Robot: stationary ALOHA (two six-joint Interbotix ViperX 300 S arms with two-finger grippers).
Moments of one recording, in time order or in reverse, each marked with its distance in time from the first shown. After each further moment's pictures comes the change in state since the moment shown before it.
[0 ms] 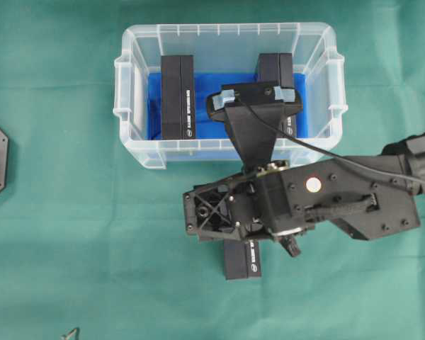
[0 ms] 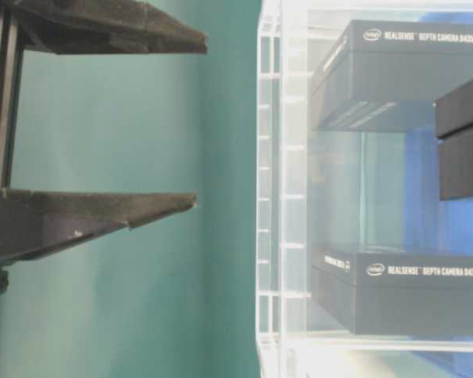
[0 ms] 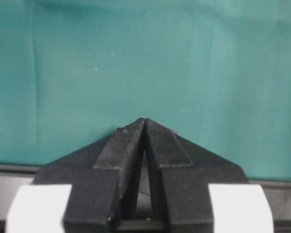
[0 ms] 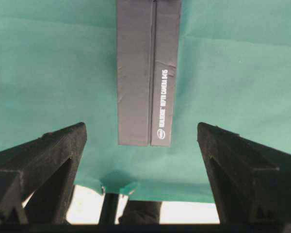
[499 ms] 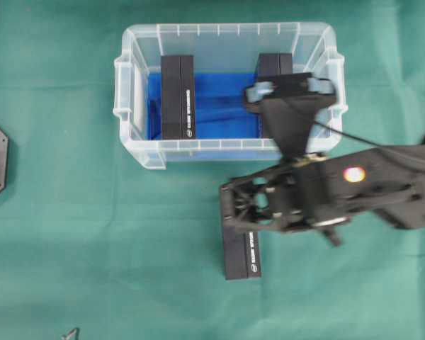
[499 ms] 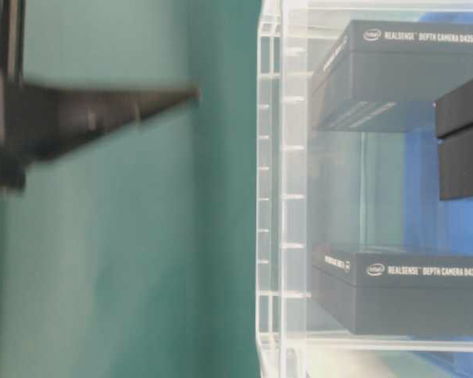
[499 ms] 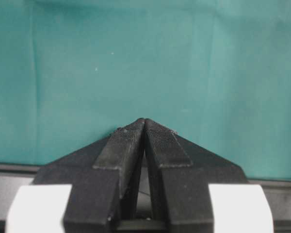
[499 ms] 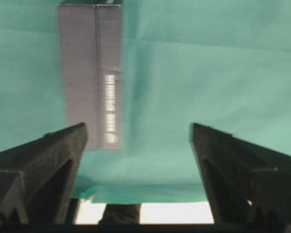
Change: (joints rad) left arm 0.000 0.000 0.000 -0.002 0.000 0.000; right arm 0.009 -0.156 0.212 0.011 0.003 0.026
